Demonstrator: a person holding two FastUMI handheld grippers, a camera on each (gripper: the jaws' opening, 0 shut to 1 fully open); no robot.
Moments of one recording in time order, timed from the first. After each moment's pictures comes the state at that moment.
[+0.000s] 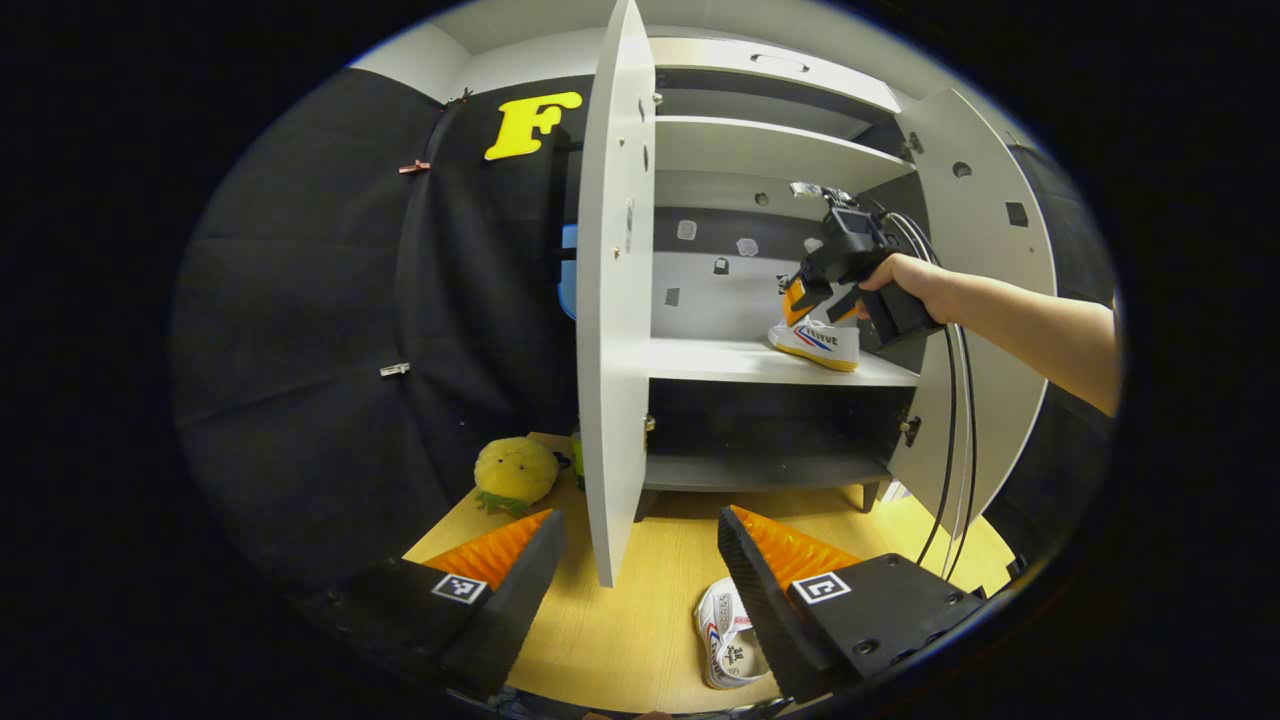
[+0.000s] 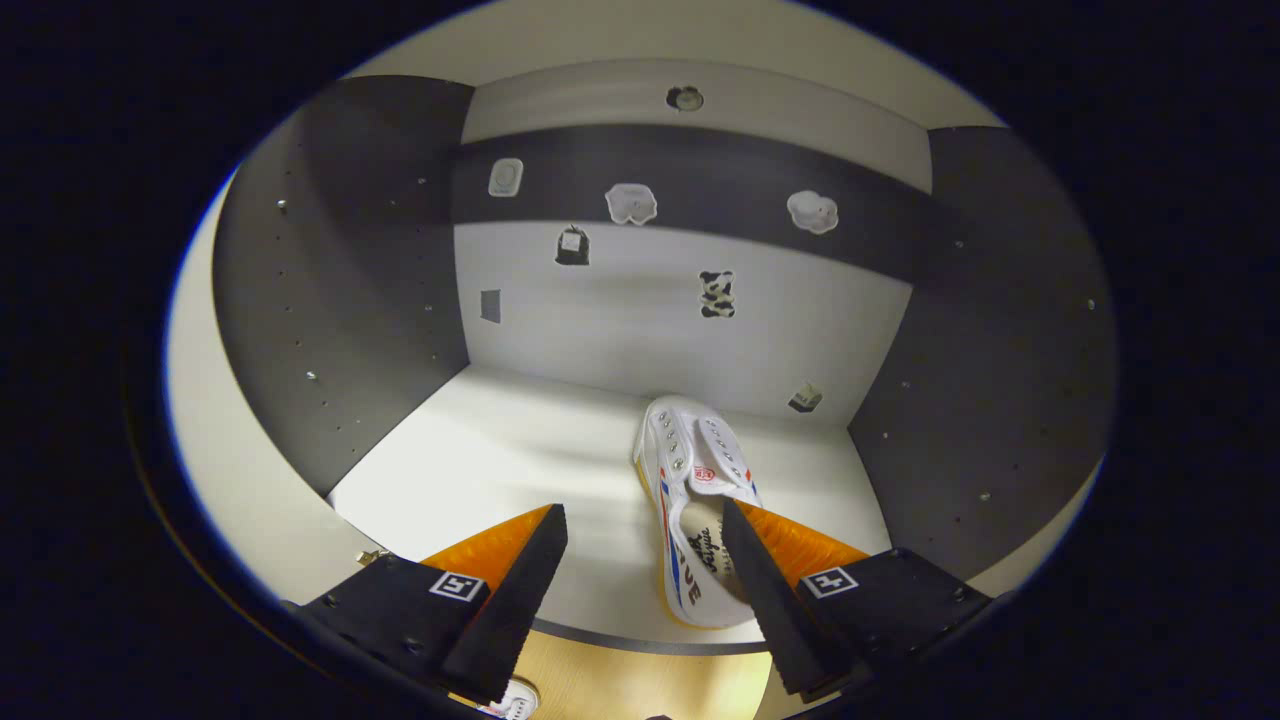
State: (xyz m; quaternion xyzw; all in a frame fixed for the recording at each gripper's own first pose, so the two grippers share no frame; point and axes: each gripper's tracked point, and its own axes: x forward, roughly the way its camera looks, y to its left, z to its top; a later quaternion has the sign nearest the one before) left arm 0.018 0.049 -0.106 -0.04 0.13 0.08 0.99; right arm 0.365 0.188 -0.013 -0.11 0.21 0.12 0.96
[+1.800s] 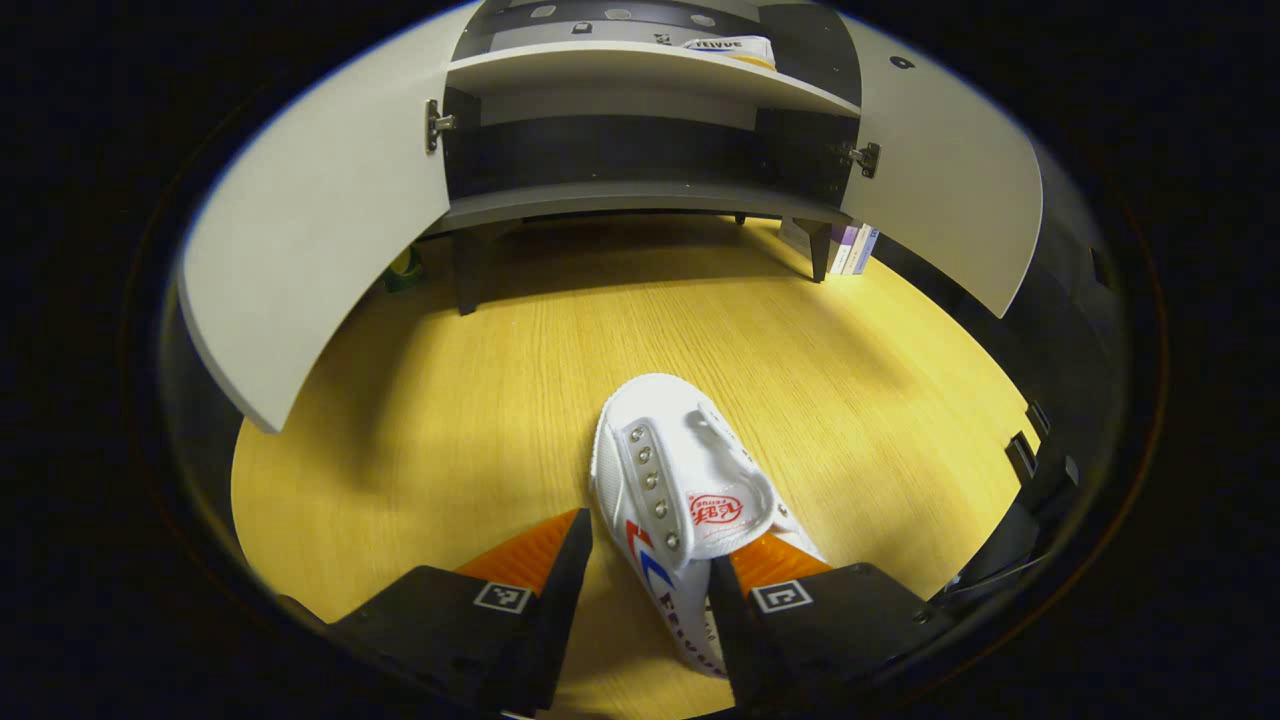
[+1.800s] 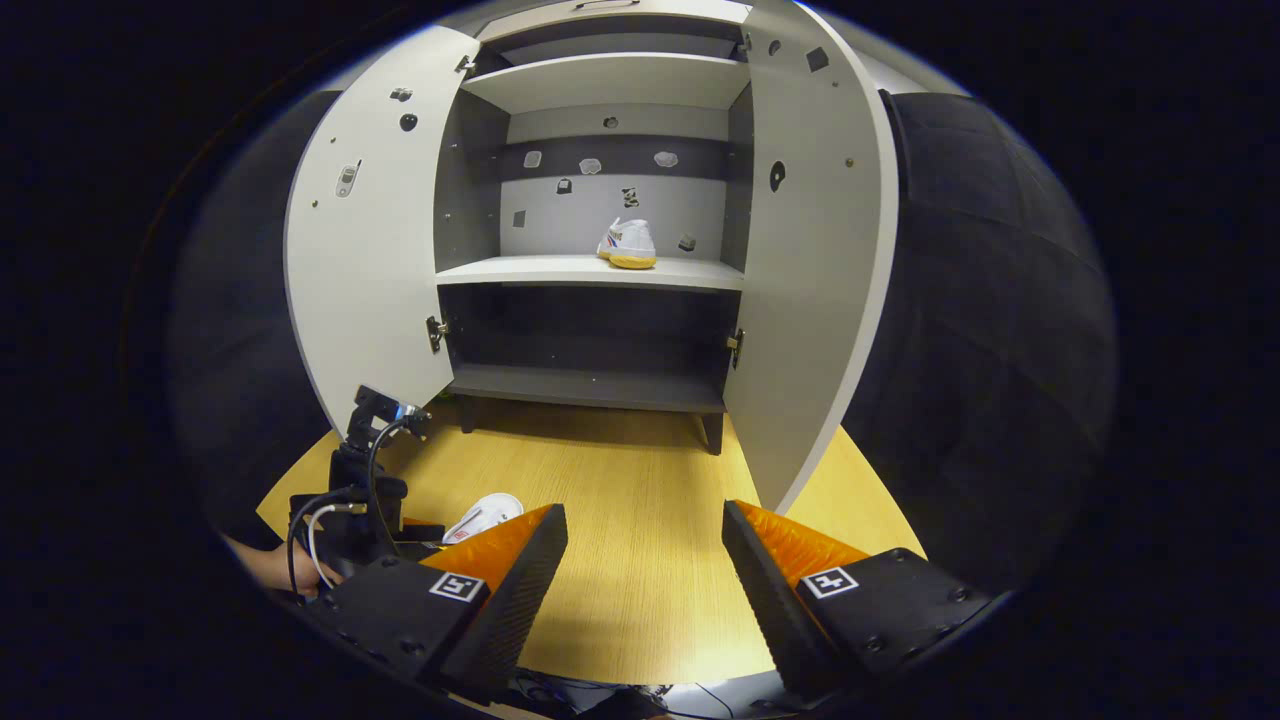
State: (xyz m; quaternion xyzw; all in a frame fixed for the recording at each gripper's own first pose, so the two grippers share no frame) left arm 0.082 -0.052 -0.400 -0.01 0.40 -0.11 0.91; right arm 0.006 0.028 -0.170 -0.07 0.20 0.07 0.98
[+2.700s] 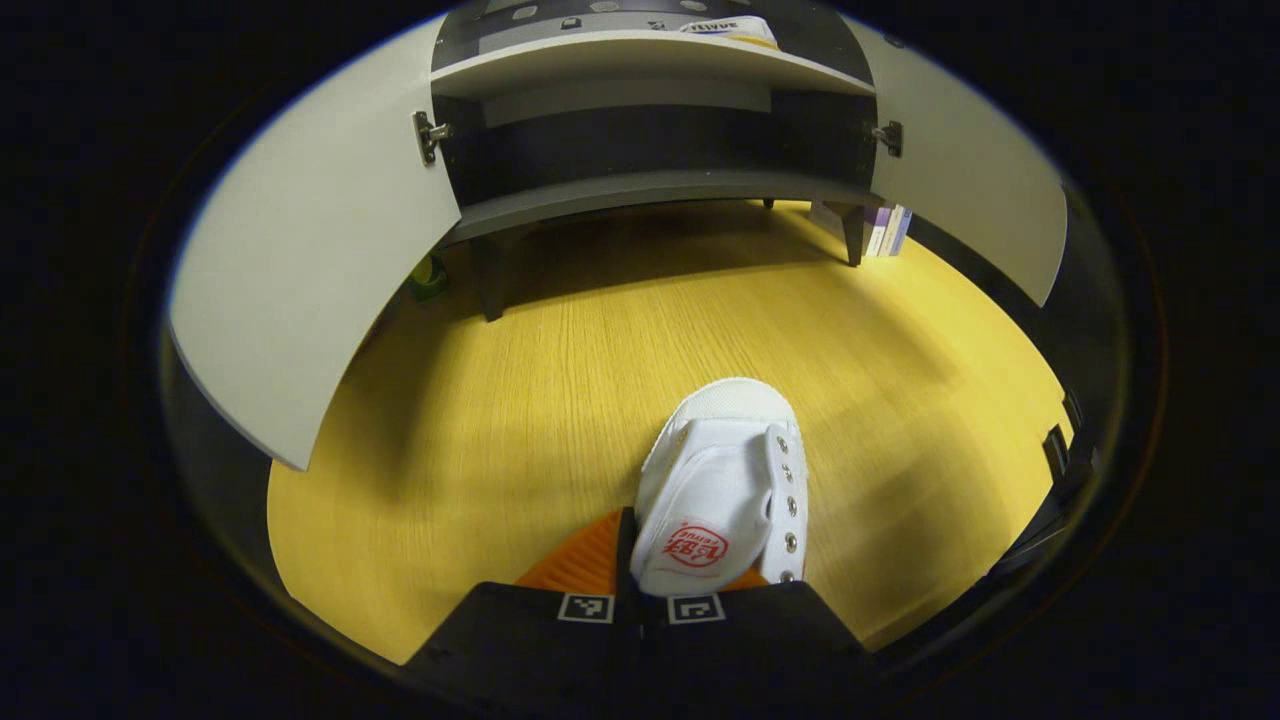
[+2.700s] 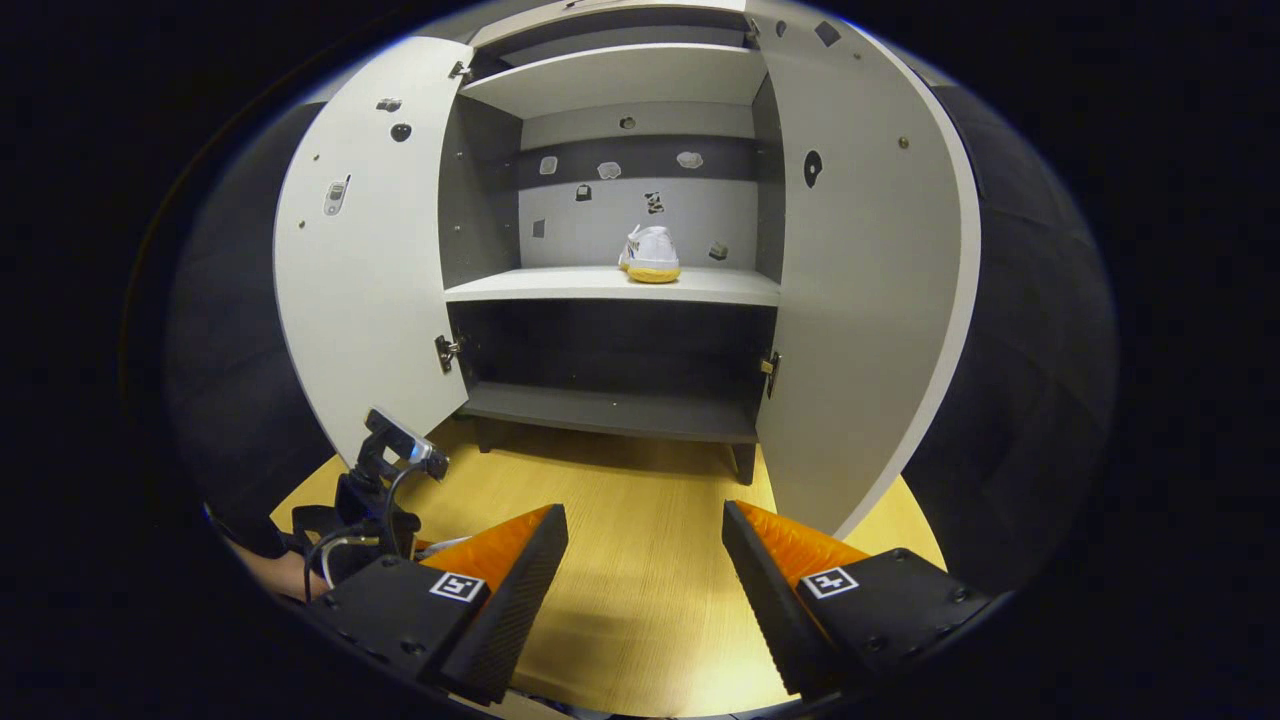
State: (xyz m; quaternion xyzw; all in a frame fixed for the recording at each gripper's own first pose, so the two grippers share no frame) left arm 0.092 -0.040 -0.385 0.03 0.40 -0.06 0.91; right arm 0.055 0.034 -0.171 -0.05 0.19 0.13 0.97
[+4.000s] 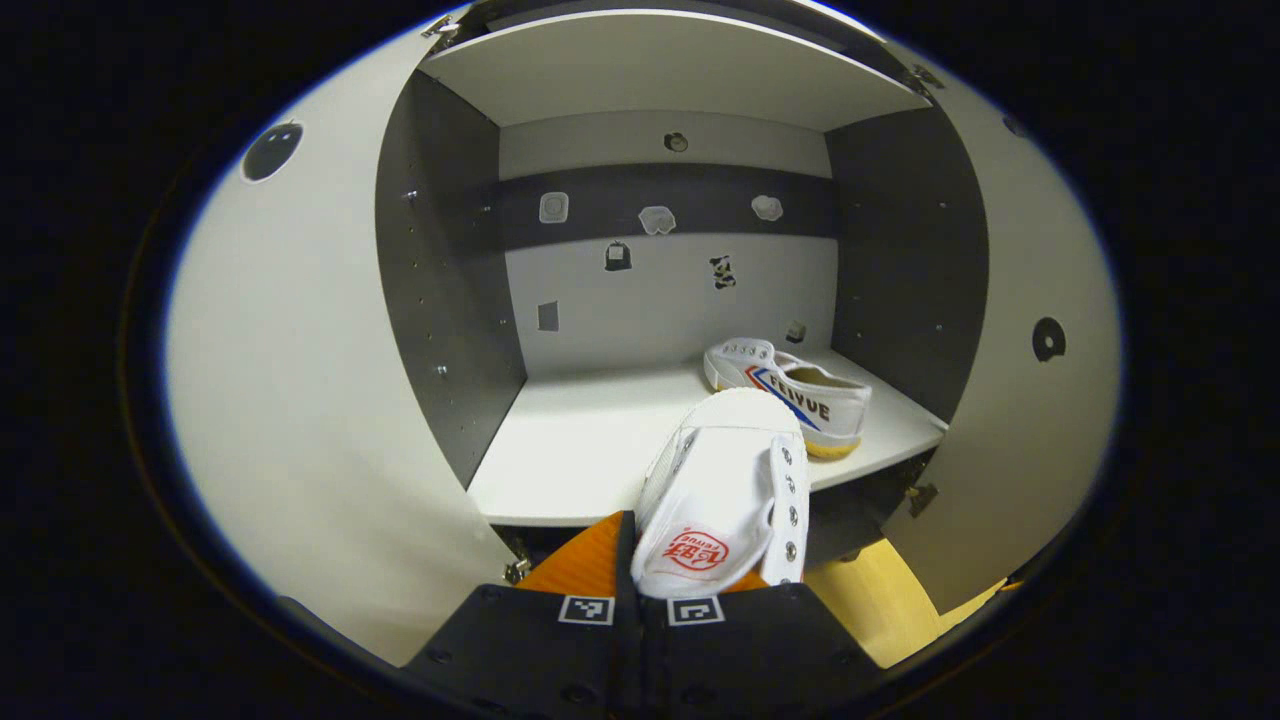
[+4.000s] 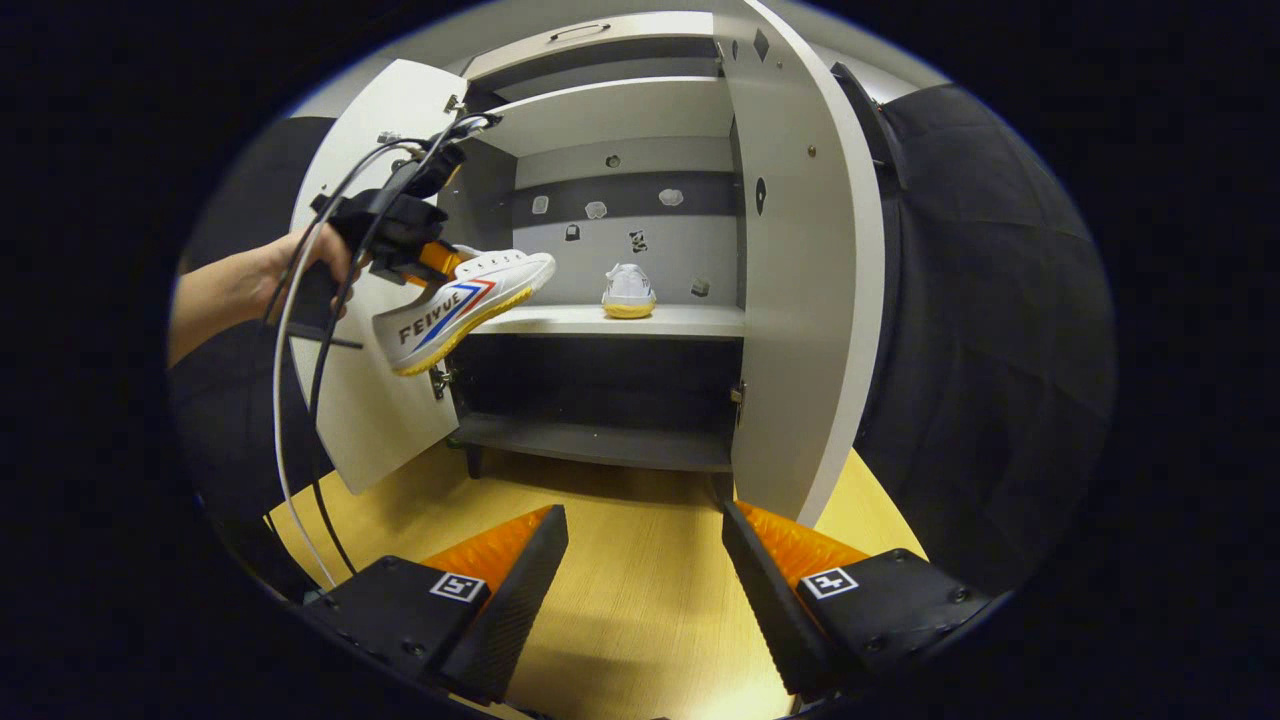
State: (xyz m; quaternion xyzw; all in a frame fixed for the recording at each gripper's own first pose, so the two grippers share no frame) left arm 0.310 -0.013 -0.033 0.01 0.20 0.01 0.98; right arm 0.060 -0.009 -0.155 -0.03 0.12 0.14 0.98
